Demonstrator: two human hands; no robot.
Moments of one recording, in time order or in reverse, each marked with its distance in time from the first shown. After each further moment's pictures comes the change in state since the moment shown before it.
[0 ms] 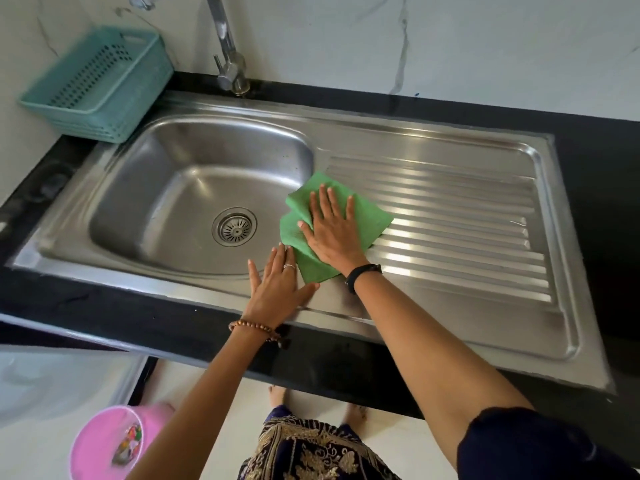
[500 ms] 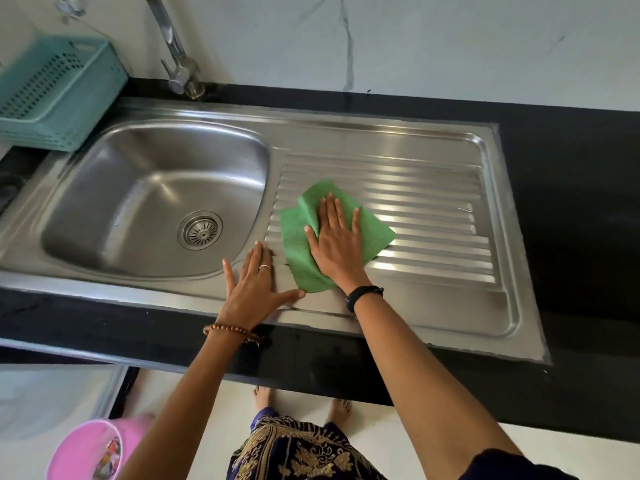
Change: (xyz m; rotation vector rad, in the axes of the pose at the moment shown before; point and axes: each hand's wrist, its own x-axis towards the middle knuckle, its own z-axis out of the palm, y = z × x) left_hand -0.005 0.036 0.016 0.104 0.011 0.029; right_hand -0.057 0.066 0.003 0.114 0.081 0.169
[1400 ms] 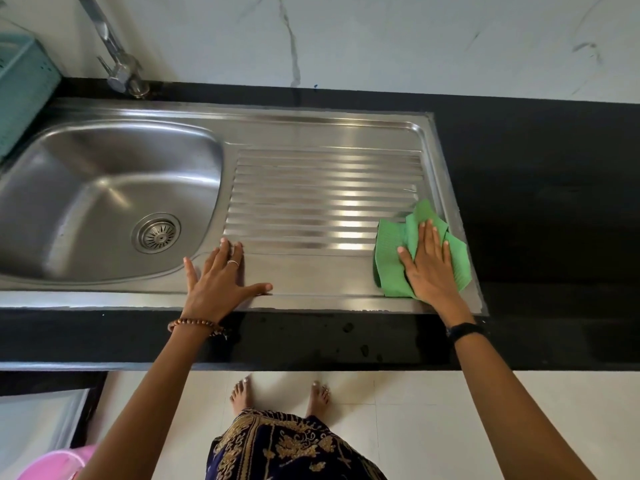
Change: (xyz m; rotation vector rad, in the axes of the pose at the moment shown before) left_hand -0.008 -0.003 0.006 0.094 0.030 0.096; right_hand -0.130 0.166 -0.058 0.096 -0.094 0.400
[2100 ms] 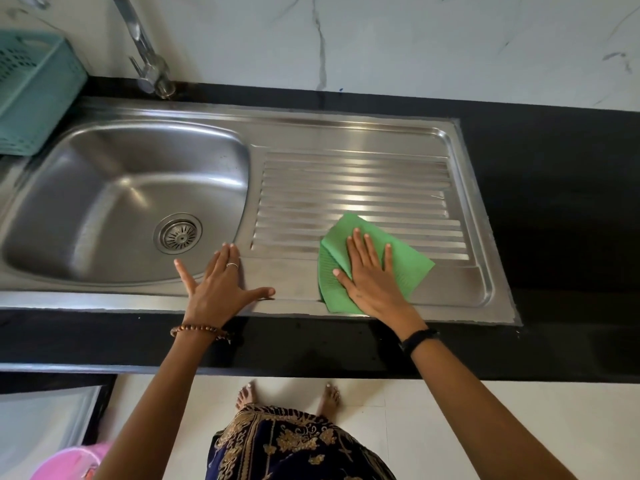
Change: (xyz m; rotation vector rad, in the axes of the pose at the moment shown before) left_hand -0.004 -0.042 -0.015 0.045 -0.006 -0.059; right_hand -0.013 -0.127 0.040 -0.172 -0.181 -0.302
